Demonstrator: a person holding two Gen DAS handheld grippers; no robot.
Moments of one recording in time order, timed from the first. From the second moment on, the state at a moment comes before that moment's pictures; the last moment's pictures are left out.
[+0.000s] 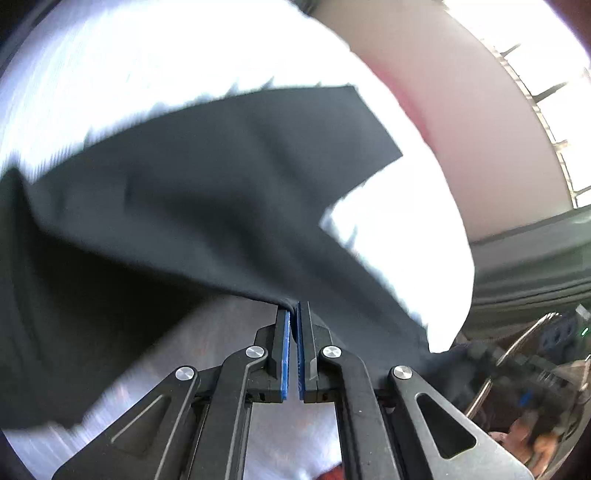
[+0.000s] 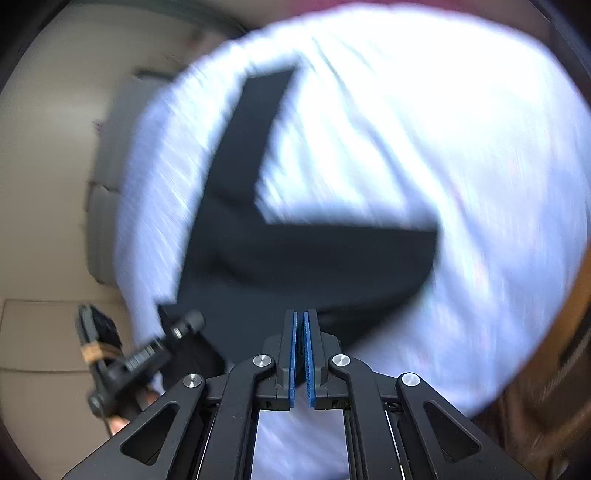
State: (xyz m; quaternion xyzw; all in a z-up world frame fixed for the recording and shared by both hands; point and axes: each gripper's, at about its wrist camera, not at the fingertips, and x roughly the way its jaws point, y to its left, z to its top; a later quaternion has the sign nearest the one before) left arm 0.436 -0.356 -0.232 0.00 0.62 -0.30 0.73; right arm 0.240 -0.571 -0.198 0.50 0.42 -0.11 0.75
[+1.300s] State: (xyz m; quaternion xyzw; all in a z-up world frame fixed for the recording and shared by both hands) left arm 0.624 -0.646 -0.327 0.41 0.54 -0.42 0.60; right arm 0.376 -0.700 -0.305 0.51 0.43 -0.19 0.72
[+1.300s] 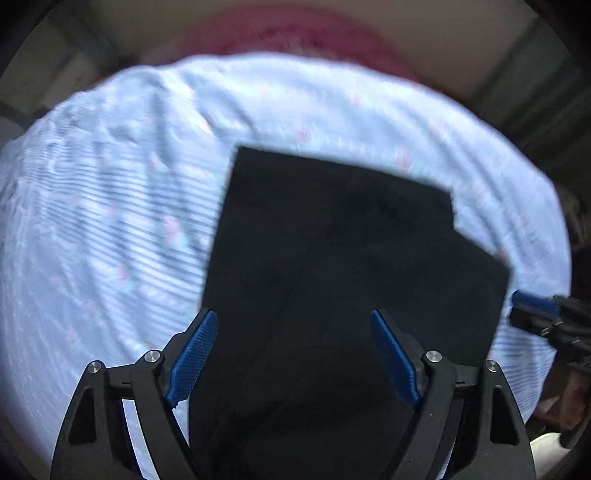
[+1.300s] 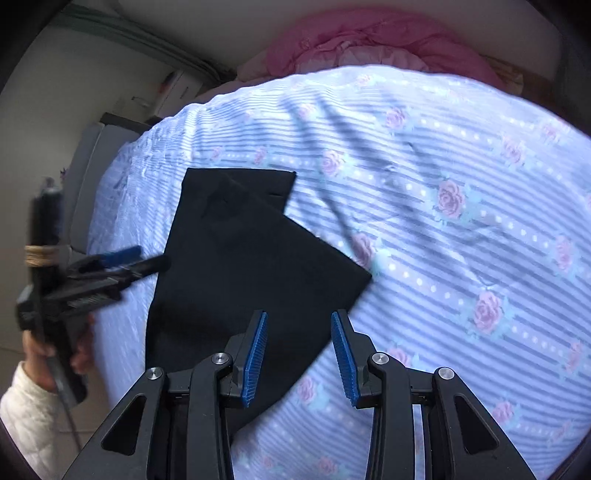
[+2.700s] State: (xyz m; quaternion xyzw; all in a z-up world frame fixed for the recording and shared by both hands) left arm 0.677 -0.672 -0.331 0.36 0.53 -0.43 0.63; right arm 0.400 -0.717 -0.309 0.52 0.41 -0.19 0.72
